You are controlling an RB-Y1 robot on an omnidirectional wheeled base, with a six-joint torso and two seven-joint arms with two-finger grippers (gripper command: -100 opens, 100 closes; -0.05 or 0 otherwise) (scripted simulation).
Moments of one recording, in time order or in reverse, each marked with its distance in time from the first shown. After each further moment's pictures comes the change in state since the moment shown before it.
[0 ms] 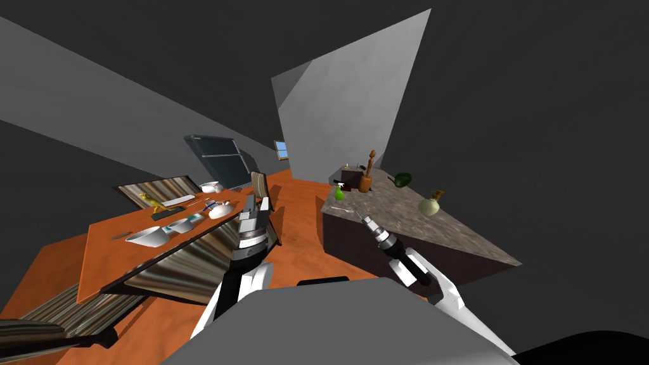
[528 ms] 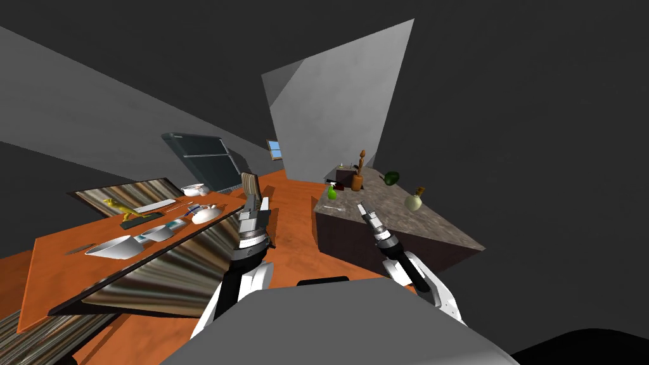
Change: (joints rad) left arm 0.000 0.000 0.000 0.000 0.000 0.000 0.000; right arm 0.044 0.178 -0.043 -0.127 -0.065 0.016 -0.033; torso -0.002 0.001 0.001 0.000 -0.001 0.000
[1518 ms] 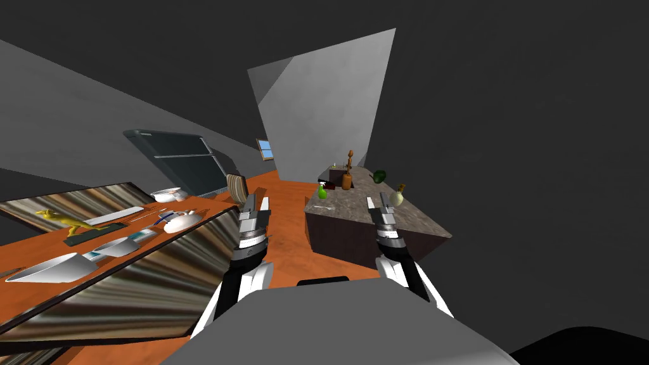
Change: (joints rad) left arm 0.000 0.000 0.000 0.000 0.000 0.000 0.000; right arm 0.057 0.315 -0.059 -0.175 -0.093 0.027 -0.051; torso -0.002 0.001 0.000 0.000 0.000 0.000
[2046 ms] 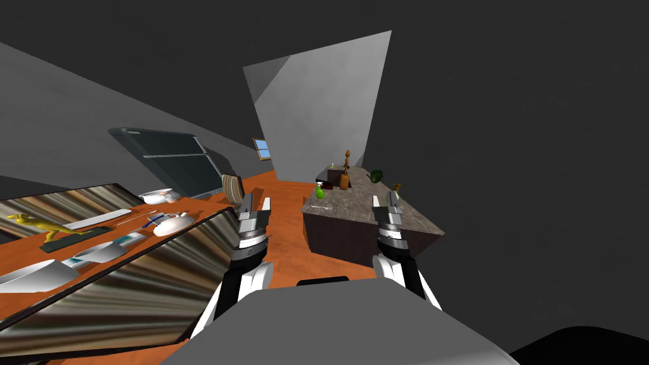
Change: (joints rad) left arm 0.000 0.000 0.000 0.000 0.000 0.000 0.000; right arm 0.015 0.148 -0.017 -0.043 -0.026 0.005 -0.015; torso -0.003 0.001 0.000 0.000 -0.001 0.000
